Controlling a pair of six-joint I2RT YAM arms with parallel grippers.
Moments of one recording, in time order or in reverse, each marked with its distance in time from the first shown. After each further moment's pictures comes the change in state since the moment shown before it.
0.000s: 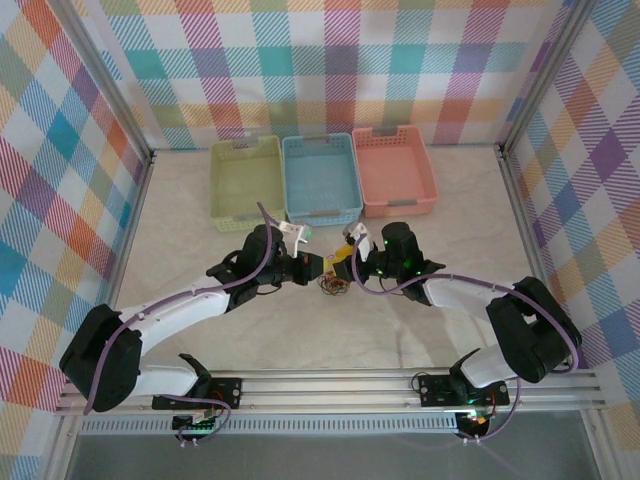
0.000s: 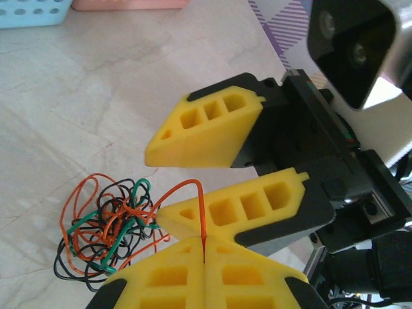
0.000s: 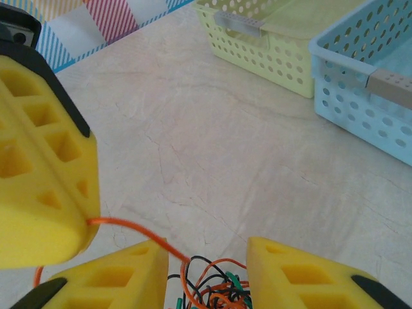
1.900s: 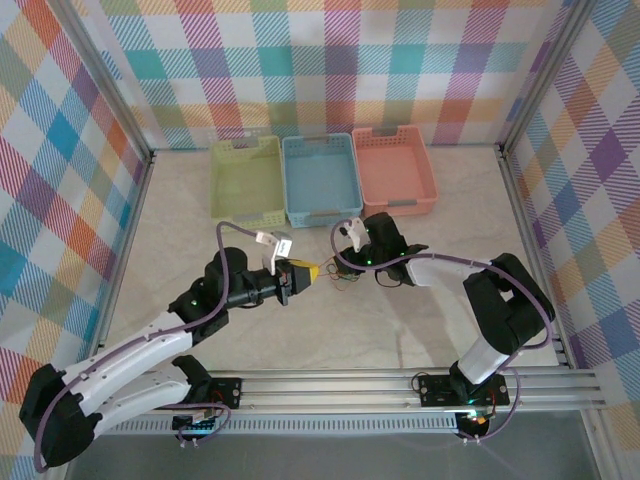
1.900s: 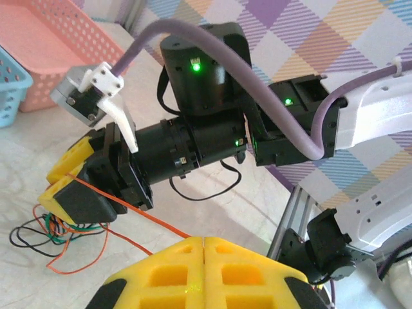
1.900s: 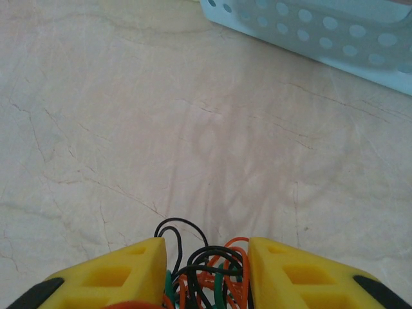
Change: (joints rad) left arm -0.056 -0.437 -0.154 0.046 -0.030 0.064; right arm -0.012 0.179 0.198 -0.303 0.264 0.064
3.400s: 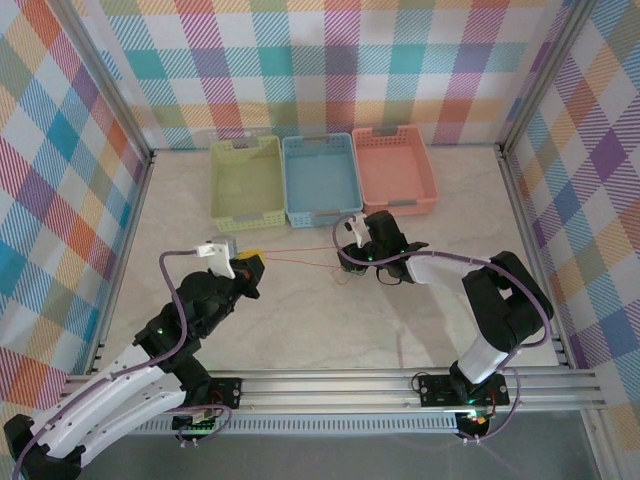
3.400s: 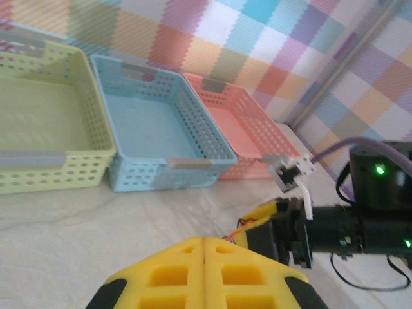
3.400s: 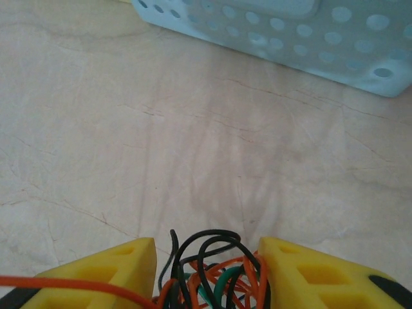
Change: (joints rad) left arm -0.010 -0.315 -0.064 -0.231 -0.682 -0.009; right arm -0.015 0.013 0.011 -0.021 0.119 0.048
